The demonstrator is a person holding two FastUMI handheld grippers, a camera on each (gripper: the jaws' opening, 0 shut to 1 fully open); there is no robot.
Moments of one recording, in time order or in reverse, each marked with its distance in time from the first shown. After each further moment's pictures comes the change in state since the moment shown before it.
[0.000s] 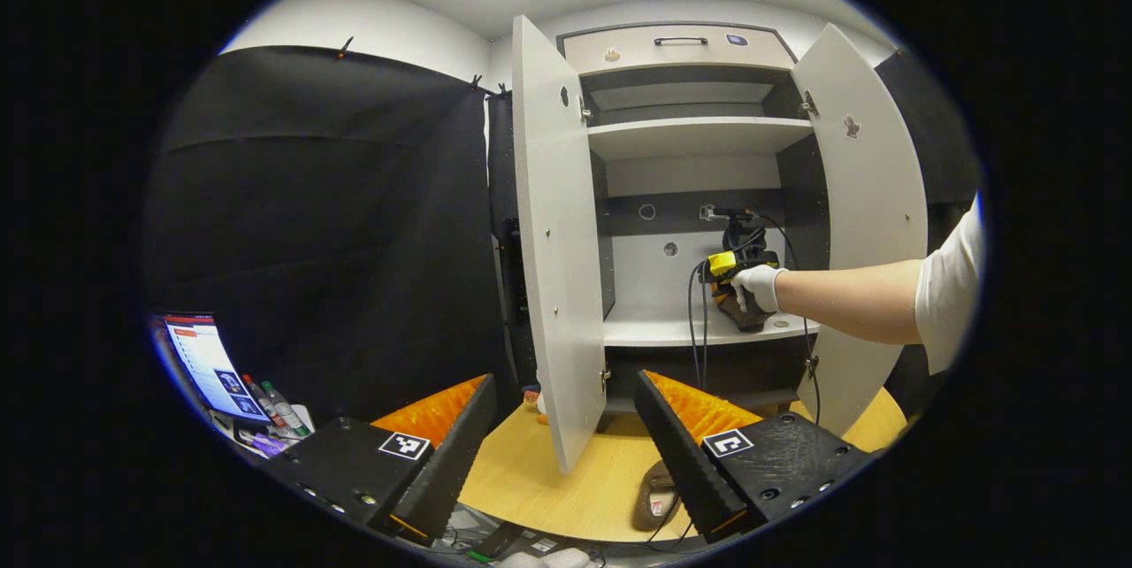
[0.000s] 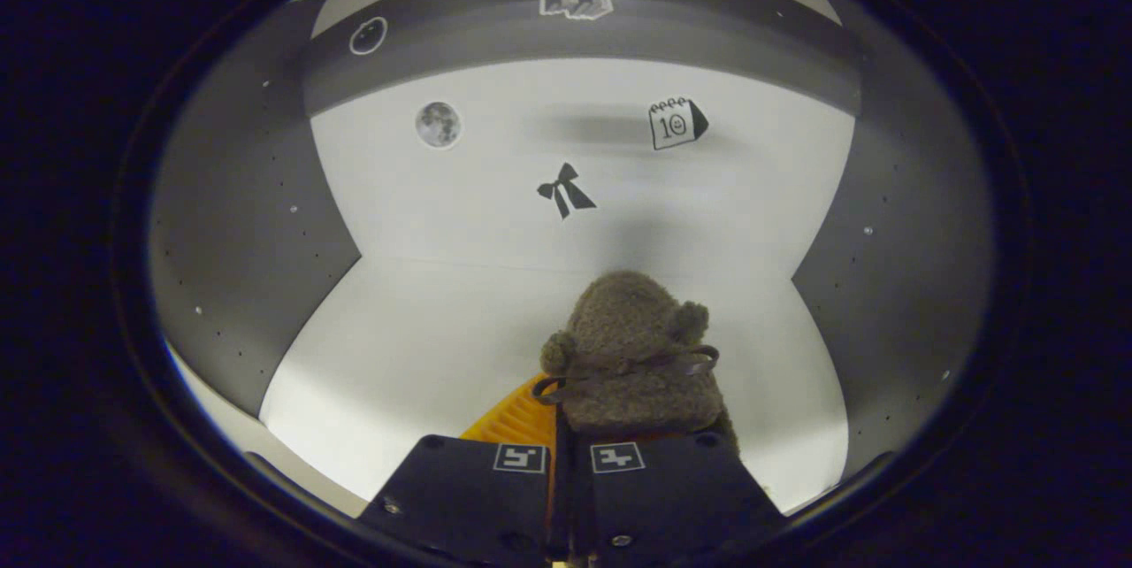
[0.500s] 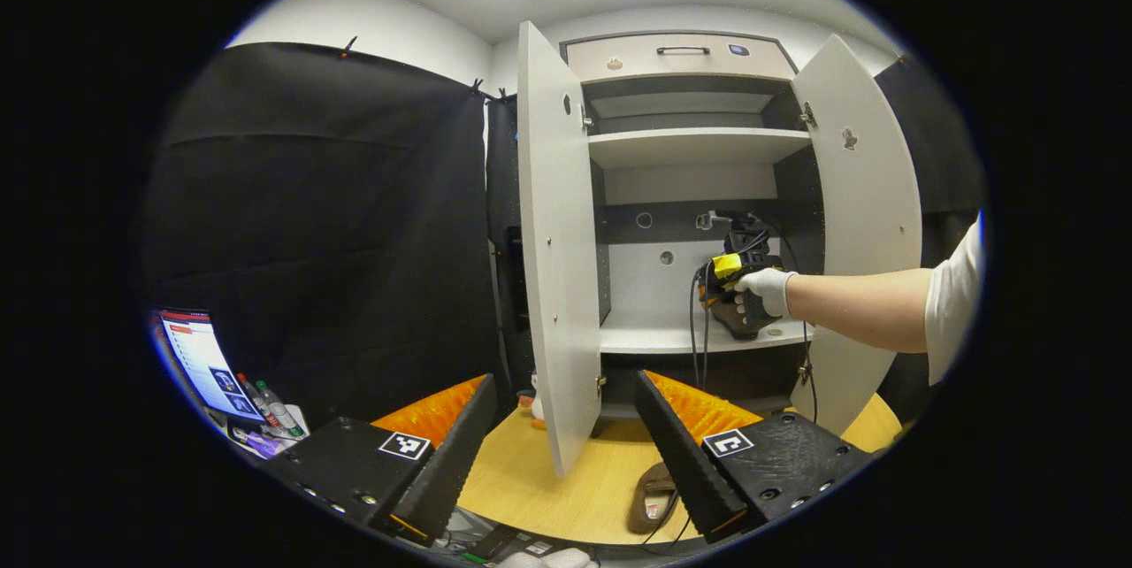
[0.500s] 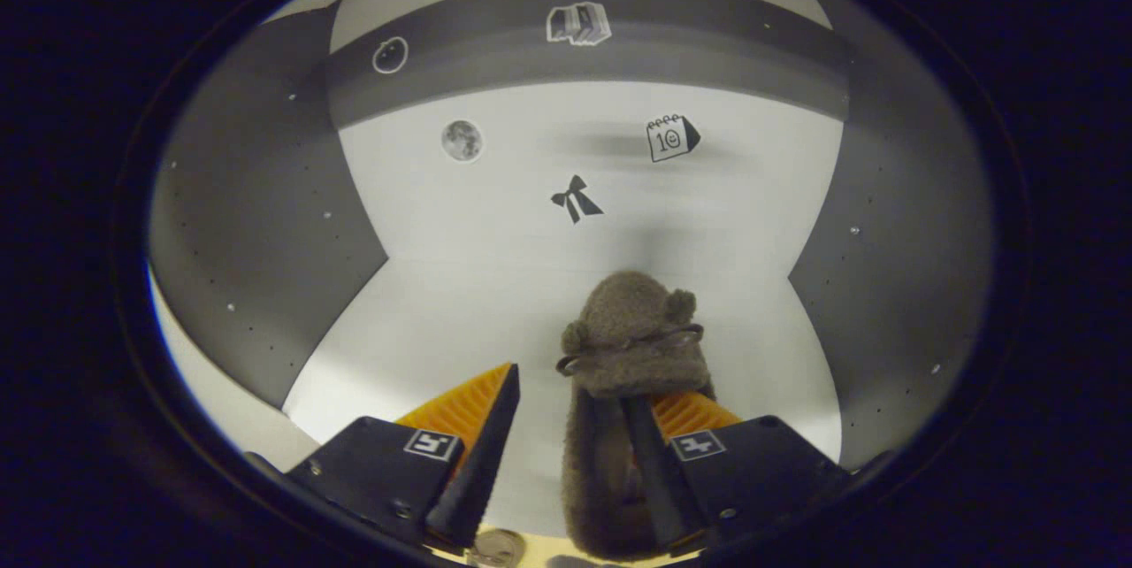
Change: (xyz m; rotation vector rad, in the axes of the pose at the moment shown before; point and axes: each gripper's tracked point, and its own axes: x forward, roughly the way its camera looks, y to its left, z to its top) left arm 0.000 -0.005 0.008 -0.025 -0.033 -0.033; right arm -0.044 0.004 -0.001 -0.028 -0.051 0.059
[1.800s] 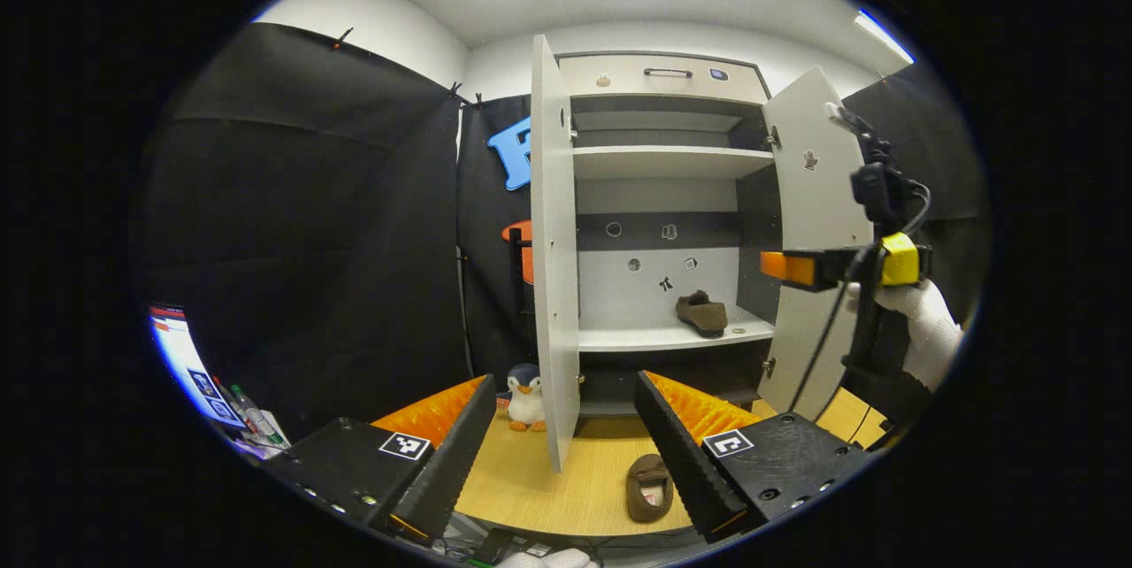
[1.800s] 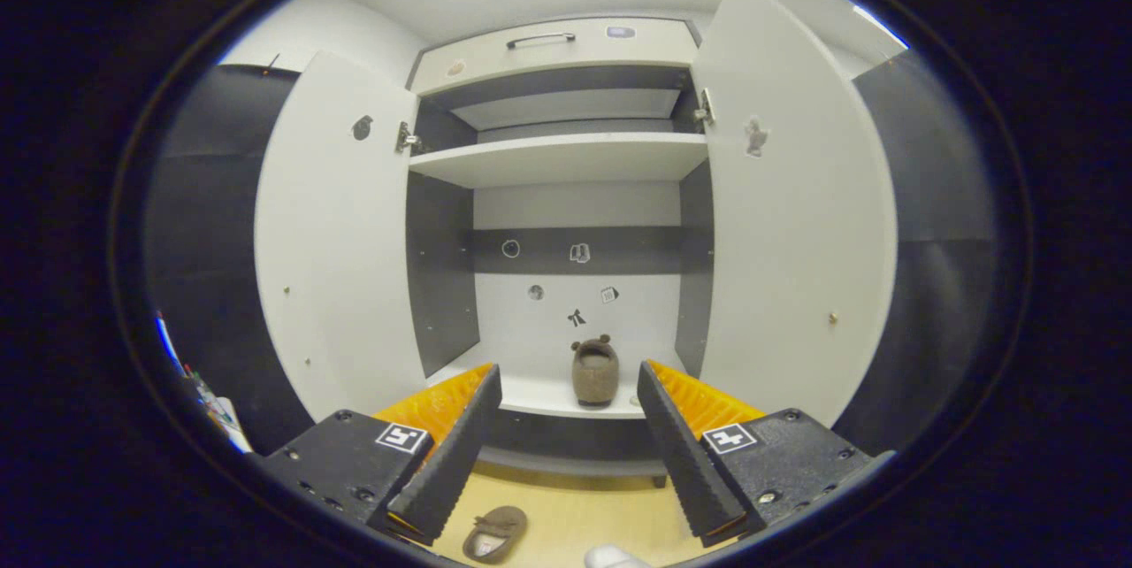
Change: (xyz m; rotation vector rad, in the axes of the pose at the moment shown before) left arm -0.017 0.010 -0.002 -0.028 -0.039 -0.159; right arm -0.377 0.003 -0.125 -0.024 -0.590 -0.011
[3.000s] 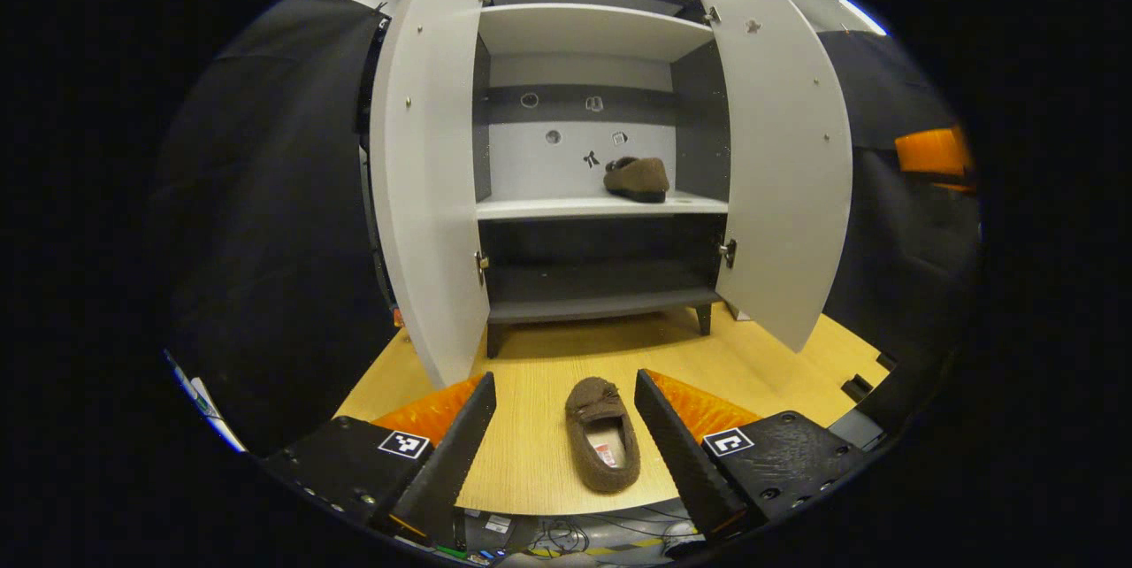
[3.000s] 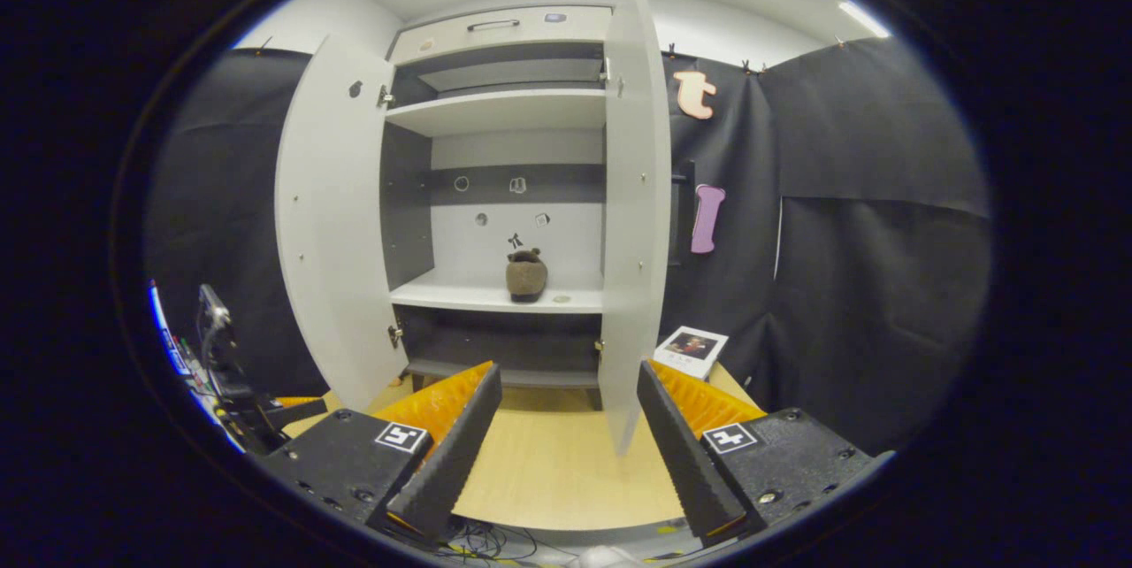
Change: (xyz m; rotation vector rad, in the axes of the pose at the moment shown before) left arm 0.022 -0.066 -0.151 0.017 0.326 -0.234; right arm -0.134 -0.077 -0.092 0.004 0.156 -0.156
